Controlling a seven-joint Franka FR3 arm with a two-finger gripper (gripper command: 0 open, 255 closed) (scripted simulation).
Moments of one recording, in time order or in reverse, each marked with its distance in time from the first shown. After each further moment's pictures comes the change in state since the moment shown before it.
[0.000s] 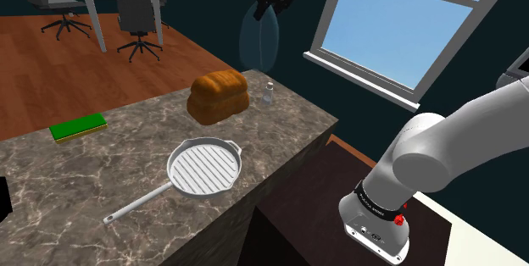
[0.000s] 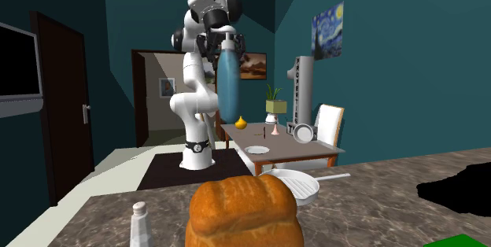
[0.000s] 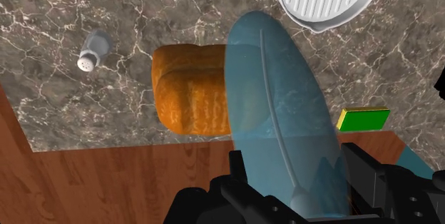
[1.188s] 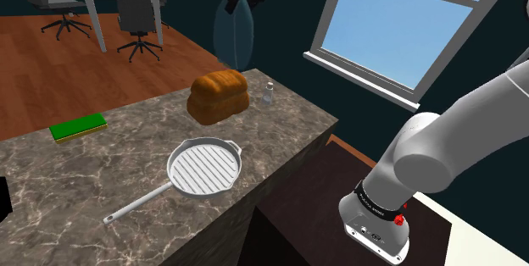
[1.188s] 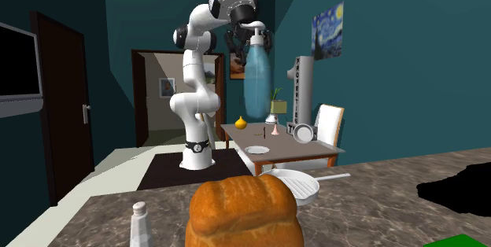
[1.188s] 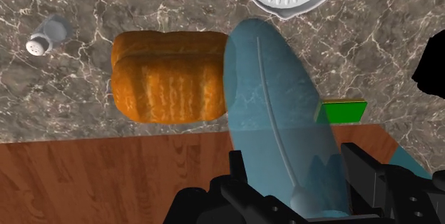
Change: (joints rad) arm 0.031 0.118 0.110 0.133 -0.024 -0.001 0.150
